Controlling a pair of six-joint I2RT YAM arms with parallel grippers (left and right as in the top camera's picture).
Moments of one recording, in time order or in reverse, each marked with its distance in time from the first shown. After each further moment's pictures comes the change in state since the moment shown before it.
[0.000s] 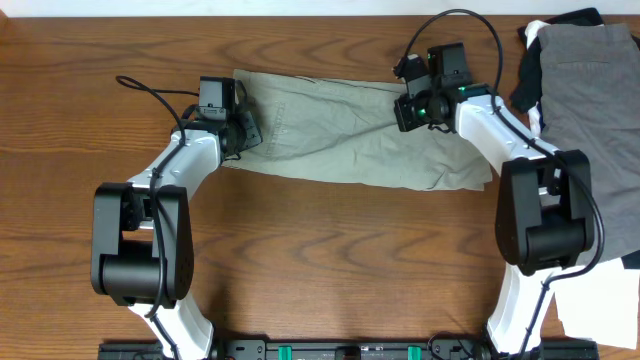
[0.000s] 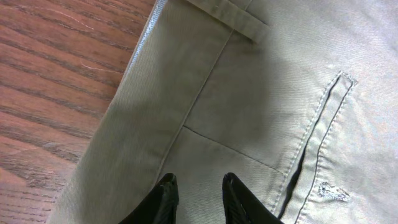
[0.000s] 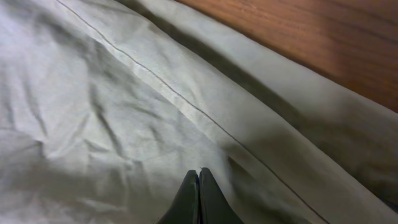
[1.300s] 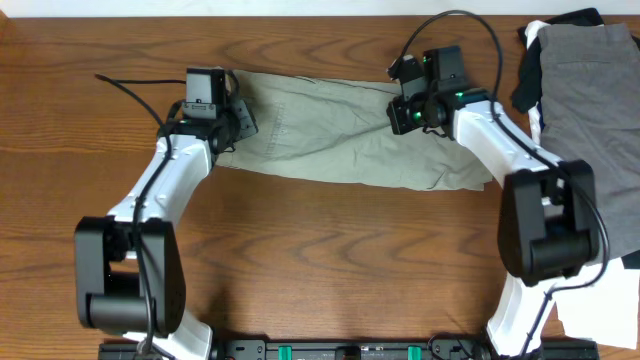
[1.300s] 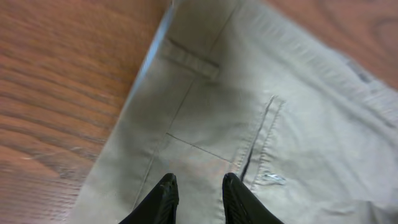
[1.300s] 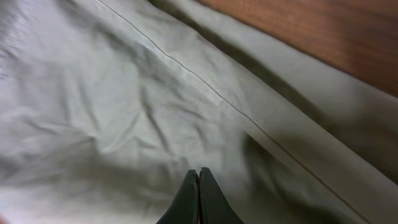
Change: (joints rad) left arm 0.001 -0.126 0.000 -0.027 0.006 0.000; right arm 0.027 -0.055 -0.054 0.040 -0.055 0.035
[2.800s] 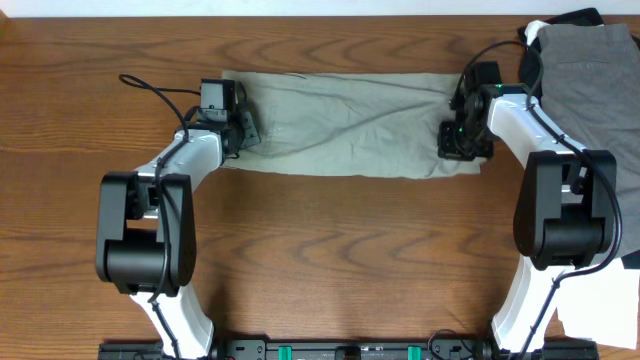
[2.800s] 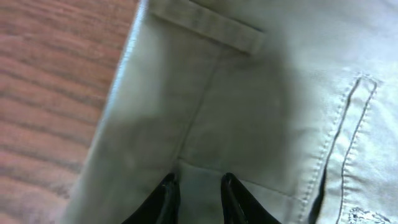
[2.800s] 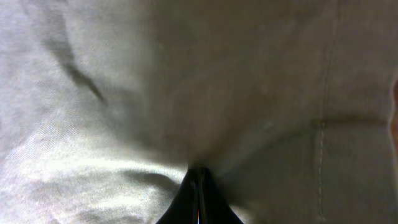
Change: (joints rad) left arm 0.009 0.180 -0.001 0.101 -0.053 0.053; right arm -0.179 0.058 0.042 -0.500 0.256 0.263
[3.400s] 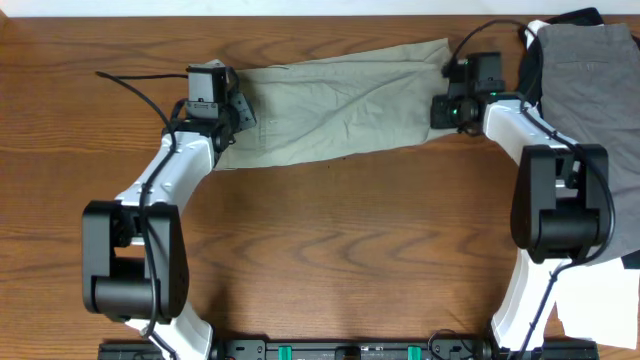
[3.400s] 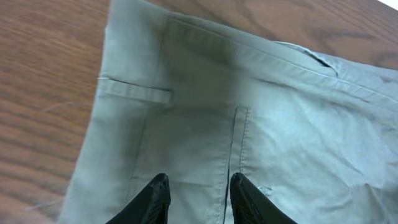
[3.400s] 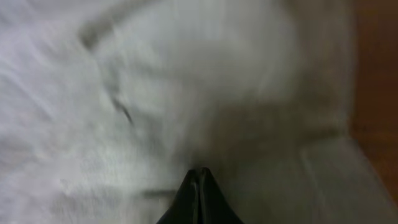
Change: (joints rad) left arm -0.001 -0.128 0.000 0.047 0.000 -0.044; right arm 0.000 0.040 -0.043 0.535 -0.105 -0.133
